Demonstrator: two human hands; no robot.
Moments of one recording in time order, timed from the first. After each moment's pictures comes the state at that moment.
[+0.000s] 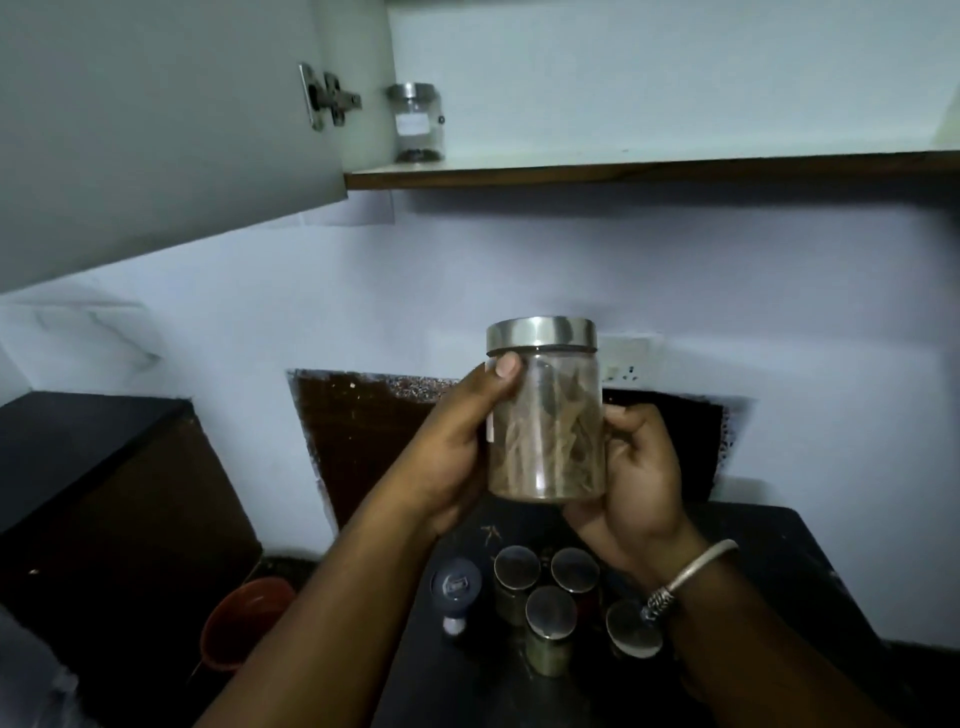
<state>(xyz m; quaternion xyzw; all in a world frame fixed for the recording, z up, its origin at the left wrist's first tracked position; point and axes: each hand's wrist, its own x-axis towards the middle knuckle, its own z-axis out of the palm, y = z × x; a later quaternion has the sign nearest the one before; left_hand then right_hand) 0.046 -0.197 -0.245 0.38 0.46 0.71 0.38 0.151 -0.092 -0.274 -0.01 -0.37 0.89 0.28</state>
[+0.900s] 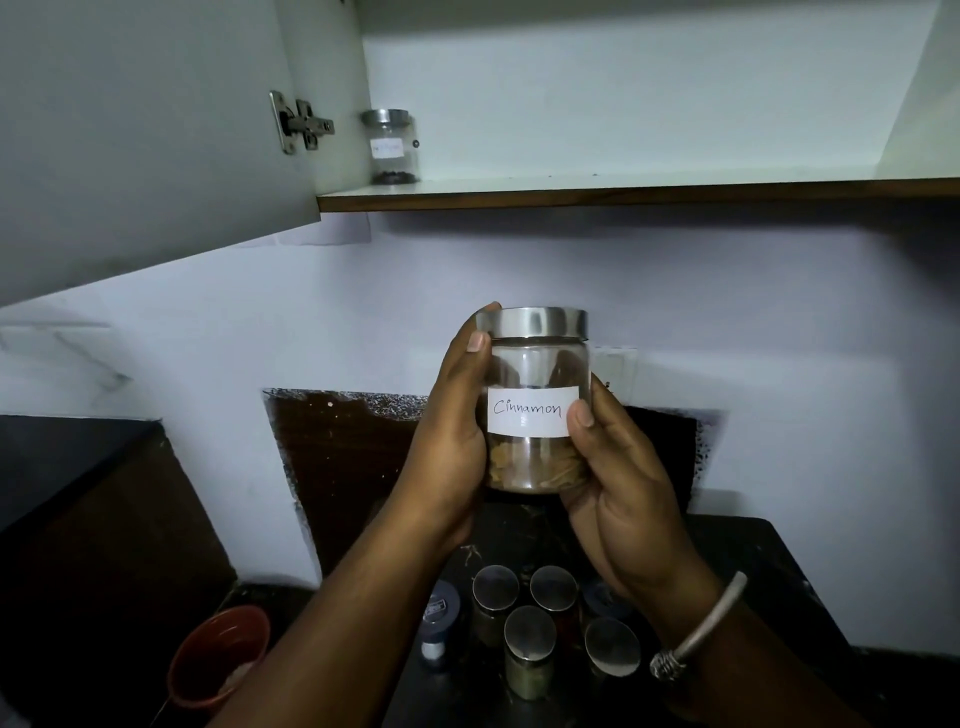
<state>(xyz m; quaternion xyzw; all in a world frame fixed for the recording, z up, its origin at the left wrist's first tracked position) 0.069 -0.170 -0.231 0.37 0.46 0.76 0.25 0.175 -0.094 -0.253 0.05 -0.54 0.75 0.37</state>
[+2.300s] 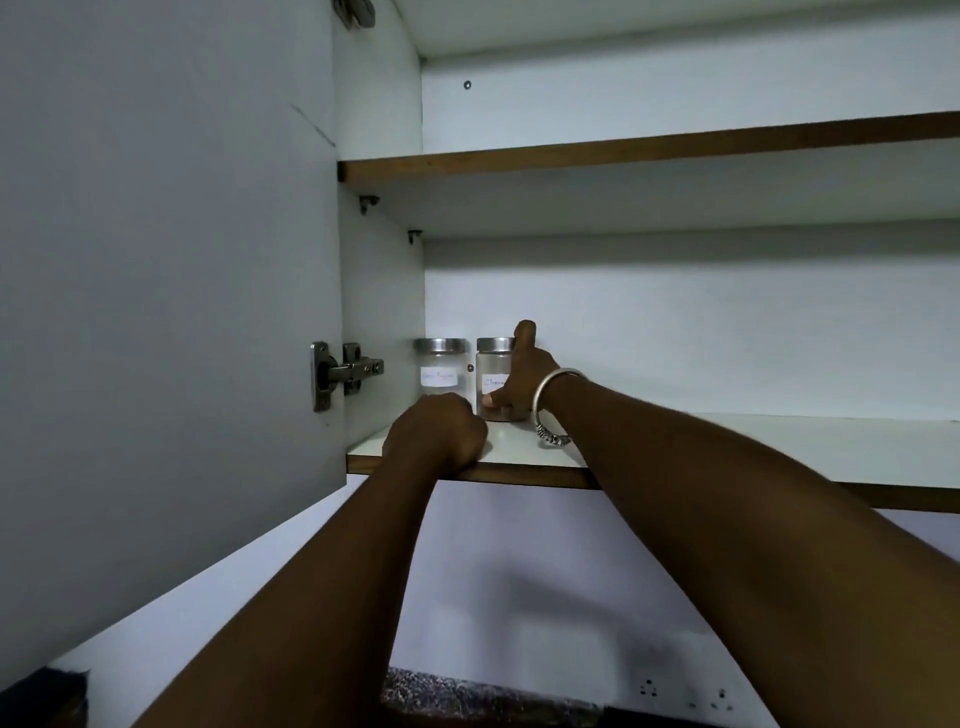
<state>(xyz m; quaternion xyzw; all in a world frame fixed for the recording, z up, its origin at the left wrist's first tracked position) -0.279 0.001 -0.055 0.36 0.89 0.25 -0.14 -0.258 0.173 -0.012 -0.18 -0.92 0.20 0.29</state>
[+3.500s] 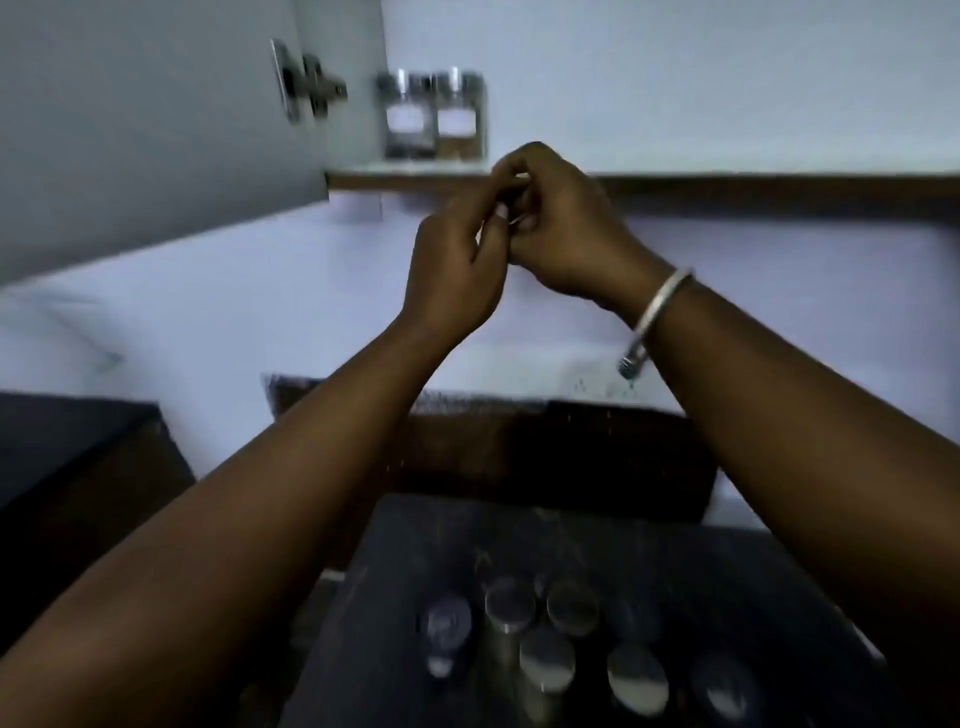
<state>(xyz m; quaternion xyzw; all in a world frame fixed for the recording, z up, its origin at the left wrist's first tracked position) -0.086 -0.082 -0.165 0.51 0.61 0.55 -0.25 0.014 0.011 -0.124 -0.04 -0.87 0.28 0.39</state>
